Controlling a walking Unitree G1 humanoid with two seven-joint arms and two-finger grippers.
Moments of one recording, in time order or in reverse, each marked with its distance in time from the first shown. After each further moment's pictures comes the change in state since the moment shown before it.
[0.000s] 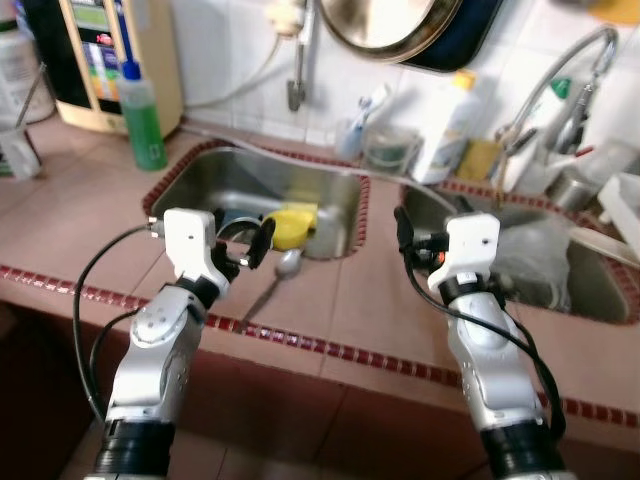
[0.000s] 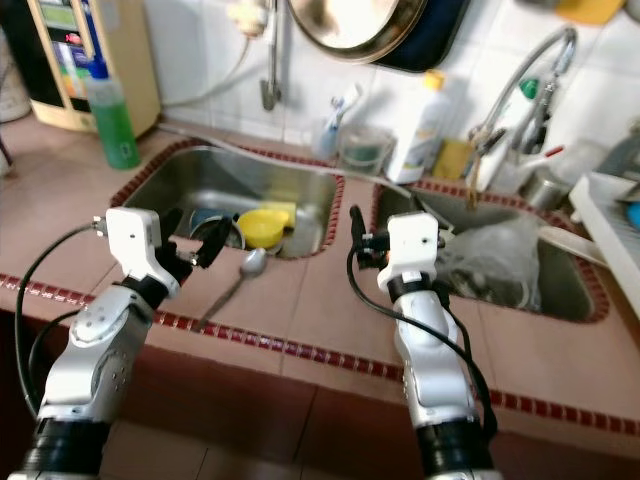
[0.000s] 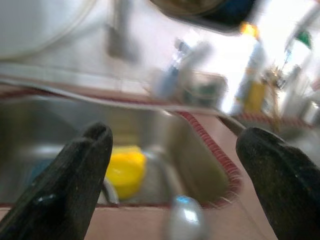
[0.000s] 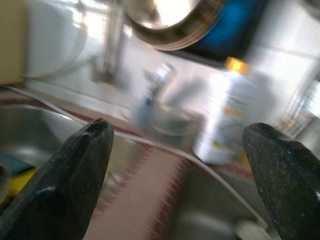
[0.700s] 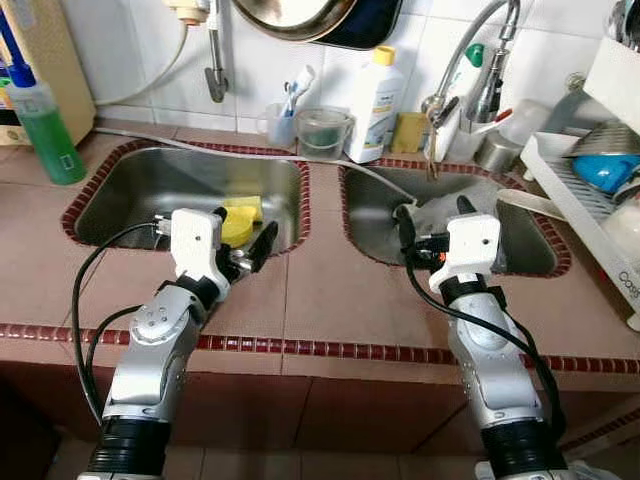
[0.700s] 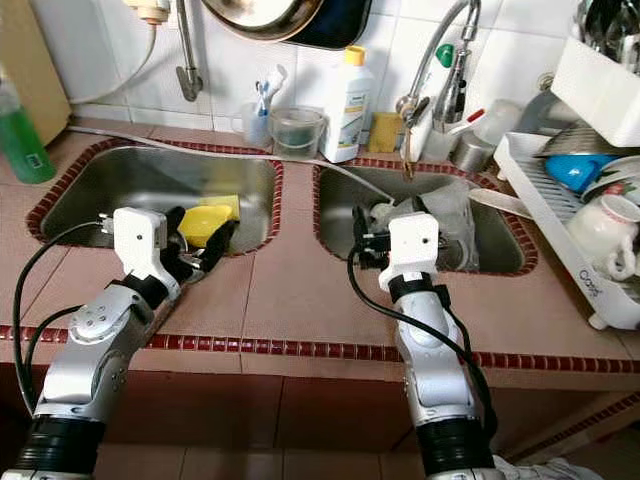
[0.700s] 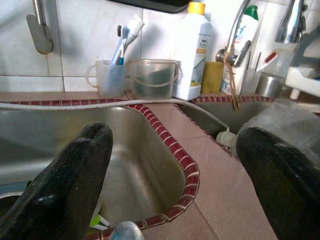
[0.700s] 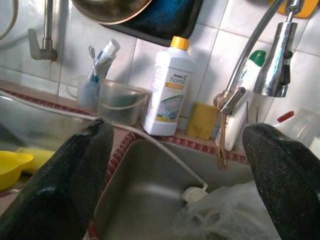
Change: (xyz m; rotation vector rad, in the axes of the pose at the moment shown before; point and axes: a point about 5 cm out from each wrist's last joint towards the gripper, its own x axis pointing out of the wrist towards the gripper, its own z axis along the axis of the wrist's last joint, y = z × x) left arm -0.001 0.001 0.001 0.113 0.030 -0.042; right arm -0.006 -0.002 -0.007 -0.004 0.022 -0.020
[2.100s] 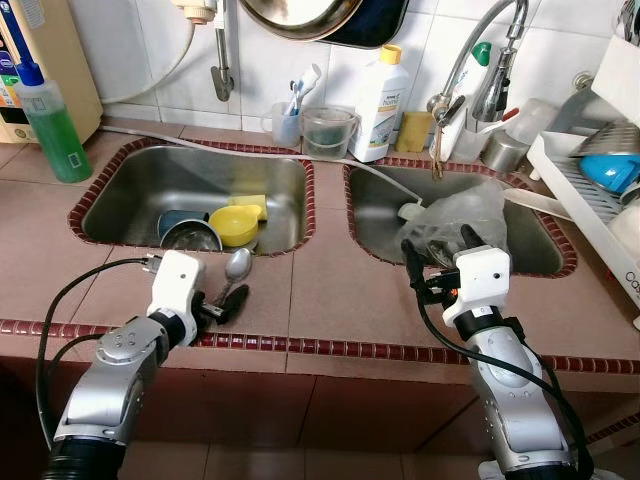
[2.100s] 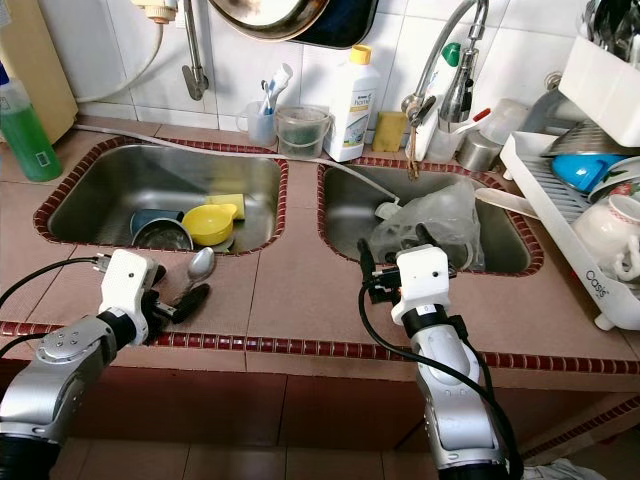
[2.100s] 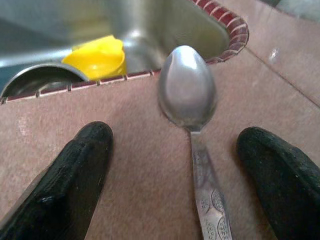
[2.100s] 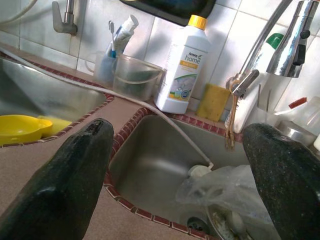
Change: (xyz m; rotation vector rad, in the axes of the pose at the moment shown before) left arm -0.037 0.035 -0.044 0.036 0.439 0.009; right arm -0.033 -0.010 -0.012 -0.043 0.056 0.068
